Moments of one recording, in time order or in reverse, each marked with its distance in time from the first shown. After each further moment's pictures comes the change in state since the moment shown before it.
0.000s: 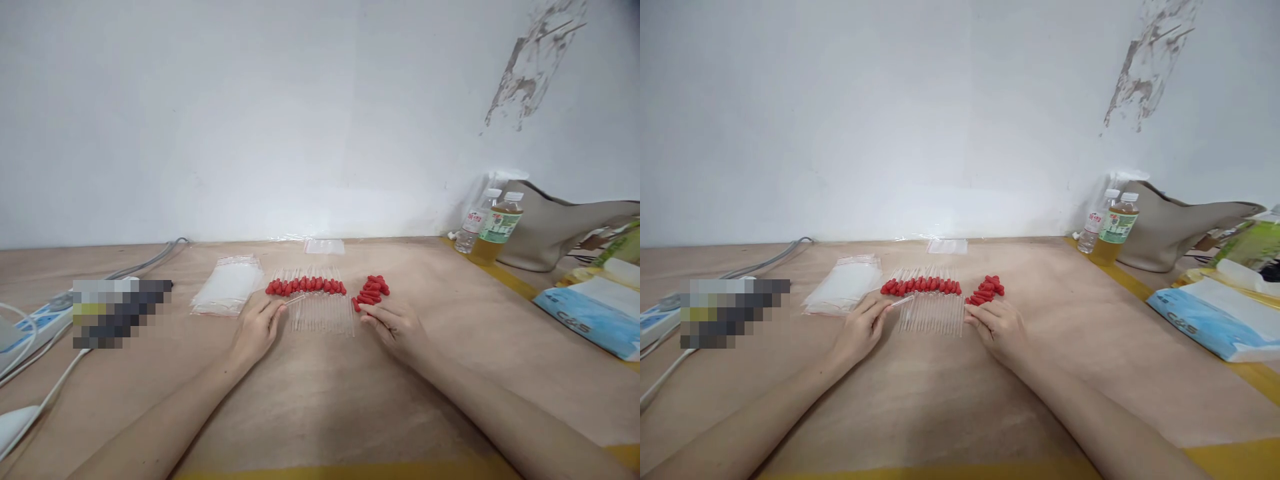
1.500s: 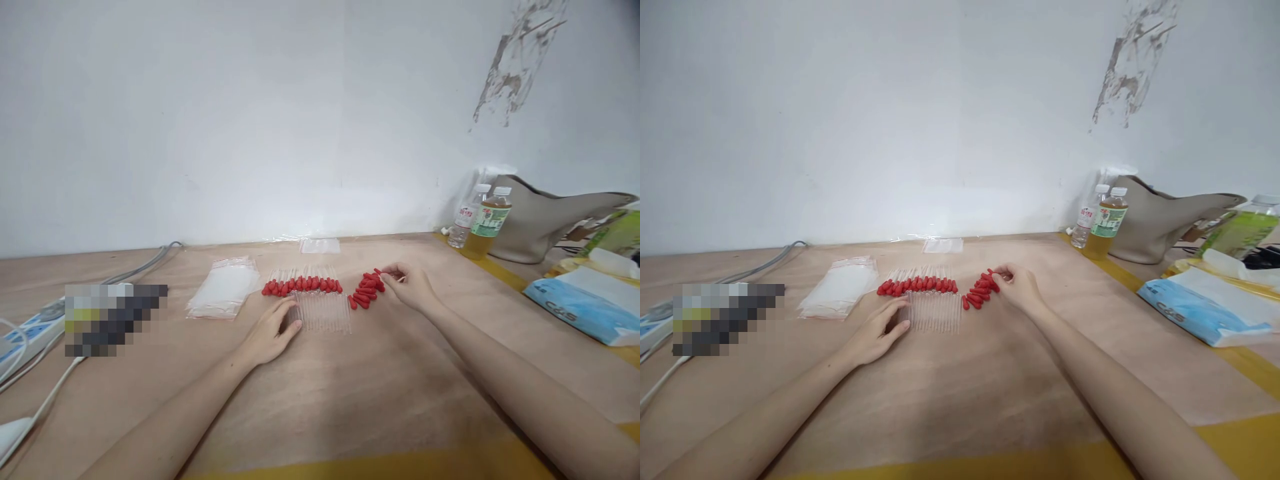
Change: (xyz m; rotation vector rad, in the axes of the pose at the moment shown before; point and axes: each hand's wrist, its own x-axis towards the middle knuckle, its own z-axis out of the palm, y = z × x) left_hand 0.010 0.018 0.004 -0.216 -0.386 -0.124; right_hand 0.035 0.072 -0.010 0.198 0.034 0.643
